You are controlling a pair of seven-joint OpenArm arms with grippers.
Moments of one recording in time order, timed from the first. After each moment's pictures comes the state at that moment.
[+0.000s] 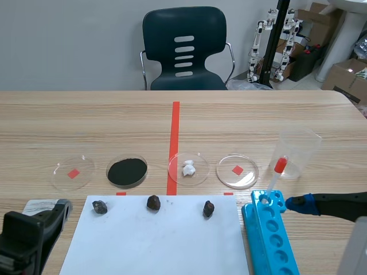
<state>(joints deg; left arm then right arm) 61.8 -35.4 -2.6 135.8 -17.7 11.6 12.6 -63.1 31.7 3.8 121.2 -16.8 18.3 22.5</state>
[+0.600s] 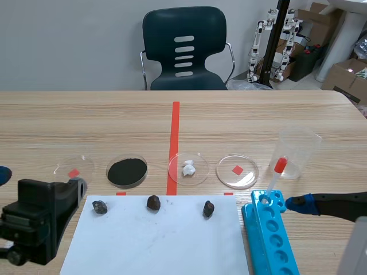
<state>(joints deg) 53.5 -35.4 -1.9 134.8 -28.9 10.4 17.5 -63.1 31.7 3.8 121.2 -16.8 18.3 22.5</state>
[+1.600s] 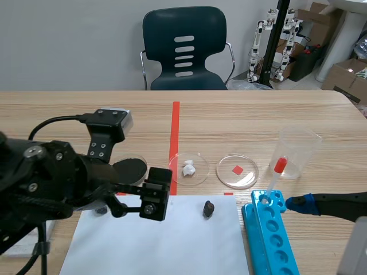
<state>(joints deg) 5.3 -22.9 32.2 108.9 -20.8 24.6 52.1 -63.1 31.7 3.8 121.2 -16.8 18.3 22.5</state>
